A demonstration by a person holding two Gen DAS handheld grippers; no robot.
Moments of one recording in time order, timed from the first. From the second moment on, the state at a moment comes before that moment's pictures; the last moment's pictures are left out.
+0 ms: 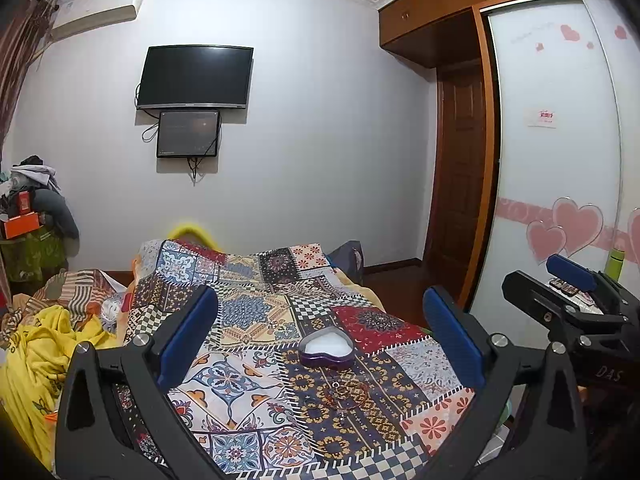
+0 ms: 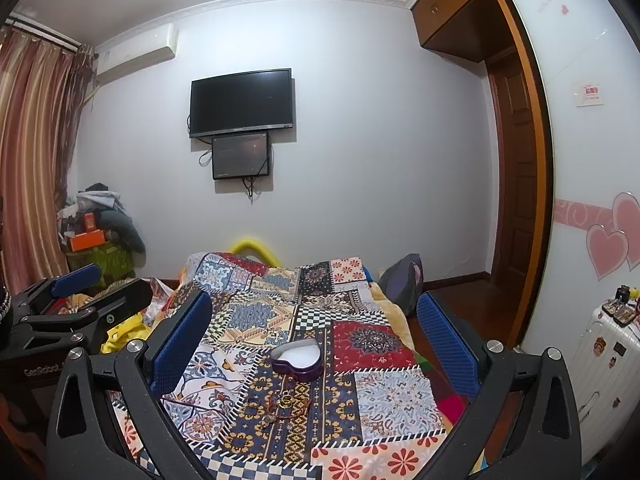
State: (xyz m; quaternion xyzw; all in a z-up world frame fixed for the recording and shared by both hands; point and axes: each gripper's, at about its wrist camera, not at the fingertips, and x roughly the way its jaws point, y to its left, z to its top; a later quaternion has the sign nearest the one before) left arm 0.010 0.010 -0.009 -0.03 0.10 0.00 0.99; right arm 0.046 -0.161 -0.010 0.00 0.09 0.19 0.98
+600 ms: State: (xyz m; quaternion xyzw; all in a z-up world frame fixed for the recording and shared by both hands) left arm 0.014 0.008 -0.011 -0.04 0.11 0.00 0.99; right arm 0.046 -0.160 -0.008 0.00 0.10 0.19 0.98
